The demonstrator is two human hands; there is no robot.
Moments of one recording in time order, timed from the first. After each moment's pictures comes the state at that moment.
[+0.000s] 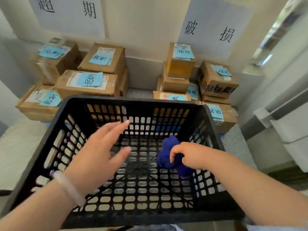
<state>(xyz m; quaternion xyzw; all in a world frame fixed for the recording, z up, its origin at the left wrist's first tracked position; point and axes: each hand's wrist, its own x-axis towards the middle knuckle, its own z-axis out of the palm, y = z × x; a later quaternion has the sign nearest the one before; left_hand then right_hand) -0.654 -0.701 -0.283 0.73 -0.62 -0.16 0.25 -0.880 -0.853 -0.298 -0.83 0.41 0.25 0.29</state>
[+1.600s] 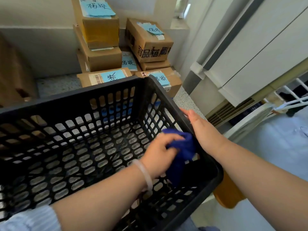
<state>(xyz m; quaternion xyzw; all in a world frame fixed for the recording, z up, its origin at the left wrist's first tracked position) -0.818 -0.814 -0.375 0.39 -0.61 -0.60 0.33 -0.968 -0.828 -0.314 -0.53 0.72 -0.21 0.39</state>
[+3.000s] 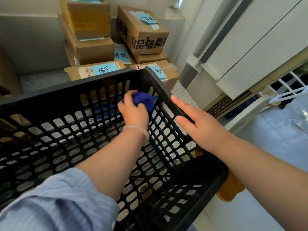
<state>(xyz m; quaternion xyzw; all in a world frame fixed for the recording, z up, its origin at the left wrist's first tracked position) -0.826 -0.914 -0.407 0.63 -0.39 -0.45 0.49 -0.970 -0.825 -0.314 -0.69 0.66 -0.13 0.26</state>
